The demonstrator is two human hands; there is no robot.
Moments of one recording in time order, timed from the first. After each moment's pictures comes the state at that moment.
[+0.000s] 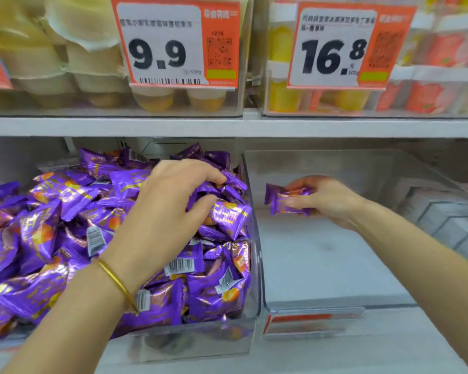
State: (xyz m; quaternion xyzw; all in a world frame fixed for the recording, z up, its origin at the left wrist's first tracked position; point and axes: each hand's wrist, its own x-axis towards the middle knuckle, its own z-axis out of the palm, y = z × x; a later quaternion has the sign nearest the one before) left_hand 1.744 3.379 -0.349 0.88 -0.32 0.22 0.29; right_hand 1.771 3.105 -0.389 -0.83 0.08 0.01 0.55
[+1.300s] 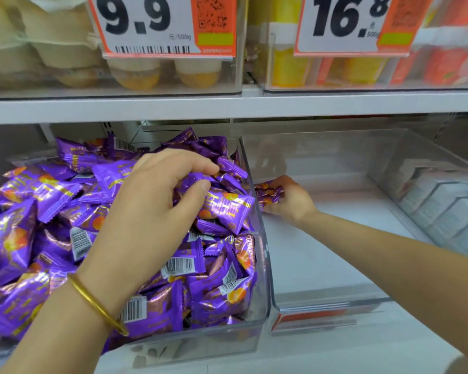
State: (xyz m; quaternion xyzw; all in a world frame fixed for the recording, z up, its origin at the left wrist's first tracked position) left_hand 1.743 3.382 -0.354 0.86 -0.27 0.19 0.40; right_hand 1.820 3.132 -0.470 -0.91 0.10 -0.09 0.39
